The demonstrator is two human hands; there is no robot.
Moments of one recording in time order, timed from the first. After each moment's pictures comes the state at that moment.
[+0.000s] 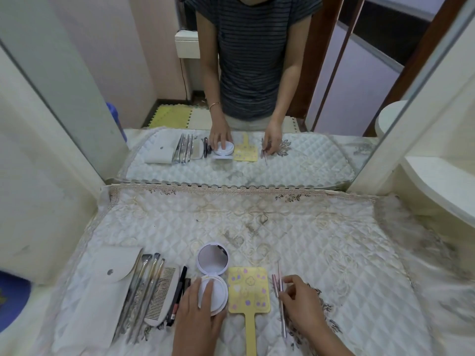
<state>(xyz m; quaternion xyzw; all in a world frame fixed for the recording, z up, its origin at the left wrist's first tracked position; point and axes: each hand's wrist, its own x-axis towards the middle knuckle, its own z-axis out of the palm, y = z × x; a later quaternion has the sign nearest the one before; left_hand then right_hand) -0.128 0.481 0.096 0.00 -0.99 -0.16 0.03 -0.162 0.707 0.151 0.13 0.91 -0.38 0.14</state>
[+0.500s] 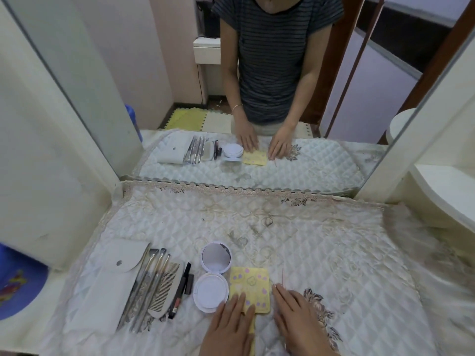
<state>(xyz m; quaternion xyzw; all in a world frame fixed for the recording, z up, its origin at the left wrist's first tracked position) -0.104 0.531 0.077 -0.16 -0.98 -0.09 0.08 -0.138 0.715 0.113 -0.12 0.98 -0.15 0.03</state>
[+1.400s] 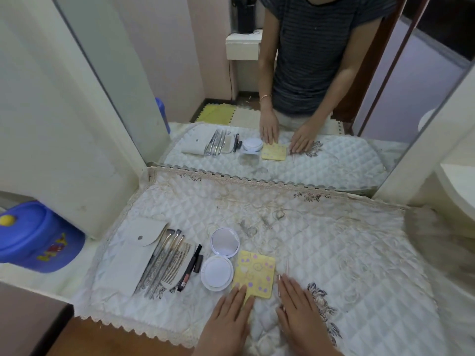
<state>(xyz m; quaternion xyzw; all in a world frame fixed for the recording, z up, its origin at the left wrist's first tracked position) -0.079 0.540 0.096 -0.11 -0.99 -0.03 0.05 -0.132 0.728 0.103 -0.19 0.97 -0.18 0.02</state>
